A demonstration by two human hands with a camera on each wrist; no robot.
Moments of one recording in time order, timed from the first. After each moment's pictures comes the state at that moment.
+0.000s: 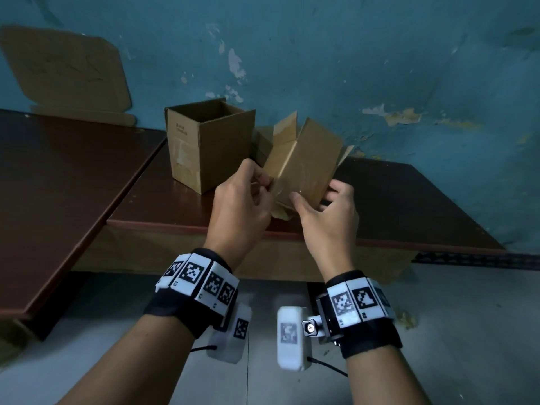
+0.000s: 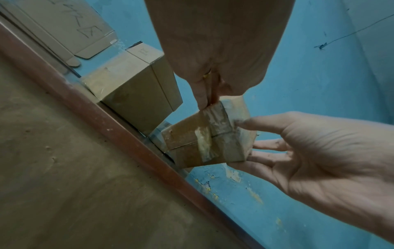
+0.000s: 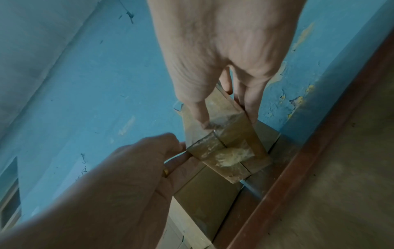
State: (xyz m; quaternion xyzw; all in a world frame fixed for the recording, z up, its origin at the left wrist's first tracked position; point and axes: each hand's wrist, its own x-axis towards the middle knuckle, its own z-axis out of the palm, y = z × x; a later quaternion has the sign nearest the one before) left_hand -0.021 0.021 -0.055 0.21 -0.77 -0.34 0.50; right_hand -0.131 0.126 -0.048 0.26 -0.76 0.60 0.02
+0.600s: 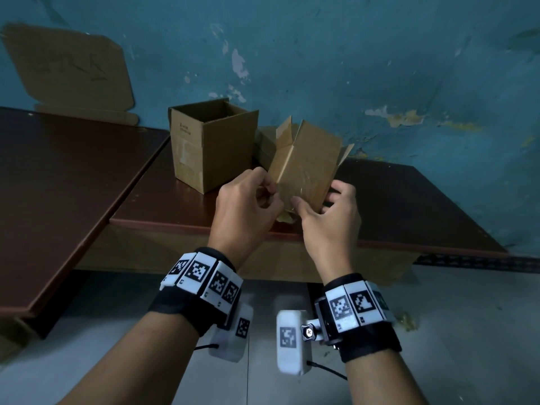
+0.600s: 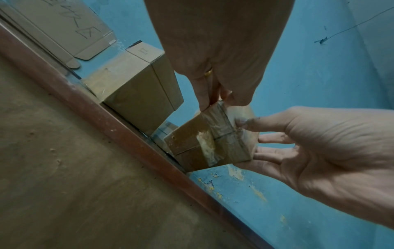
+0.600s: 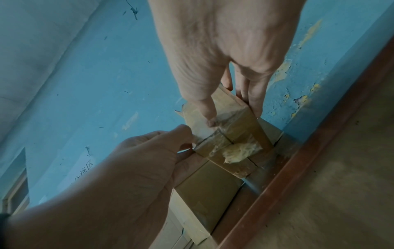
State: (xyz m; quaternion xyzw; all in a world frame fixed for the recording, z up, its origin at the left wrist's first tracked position) left_hand -0.022 0.019 -0.059 0.19 -0.79 -0.29 0.50; right_hand -0.129 0.122 -0.052 0.24 -0.78 0.58 0.03
